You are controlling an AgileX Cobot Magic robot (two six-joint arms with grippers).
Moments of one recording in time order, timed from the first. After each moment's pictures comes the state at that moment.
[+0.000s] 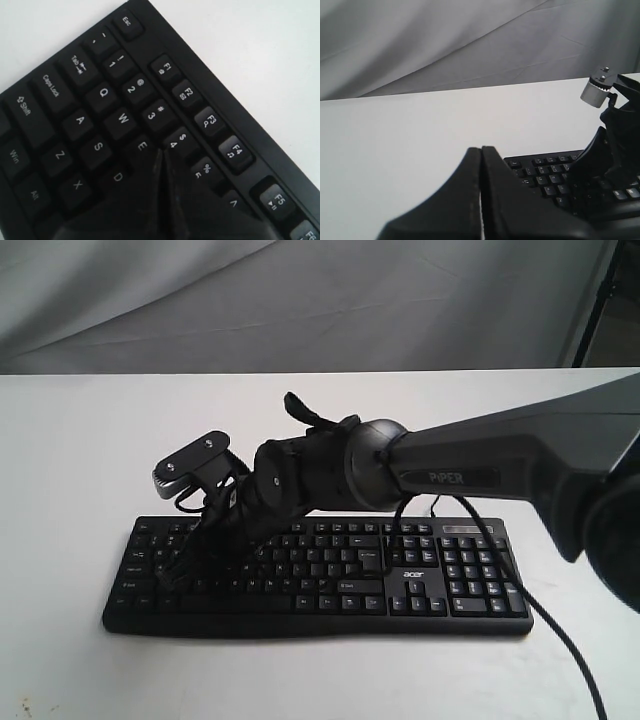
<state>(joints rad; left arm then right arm) -0.17 0.00 0.00 0.04 0.26 -0.02 0.83 2.23 -1.49 0.37 0.33 -0.36</state>
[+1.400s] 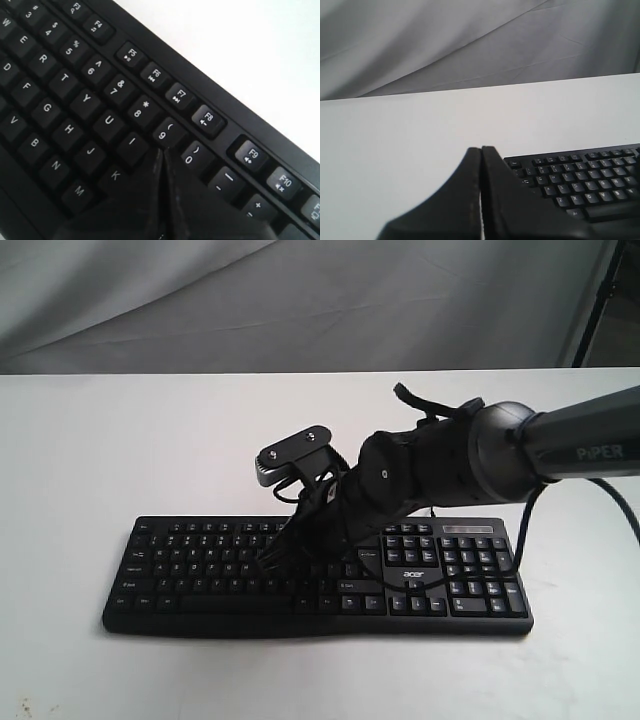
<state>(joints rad) -0.17 0.00 0.00 0.04 0.26 -0.02 0.70 2.02 -1.16 0.36 0.28 -0.30</state>
